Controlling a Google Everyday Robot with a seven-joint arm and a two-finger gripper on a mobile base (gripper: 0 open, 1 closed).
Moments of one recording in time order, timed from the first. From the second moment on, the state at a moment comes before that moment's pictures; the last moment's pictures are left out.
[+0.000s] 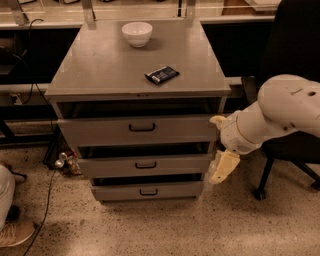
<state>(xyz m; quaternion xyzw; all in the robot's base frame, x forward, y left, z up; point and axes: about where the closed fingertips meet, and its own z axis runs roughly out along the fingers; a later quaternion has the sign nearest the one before) 0.509 -0.150 0.760 -0.65 0.72 0.03 0.25</state>
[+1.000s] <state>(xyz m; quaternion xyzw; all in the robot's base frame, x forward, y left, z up) 0.537 -0.136 0.741 -0.66 0.69 0.01 0.28</state>
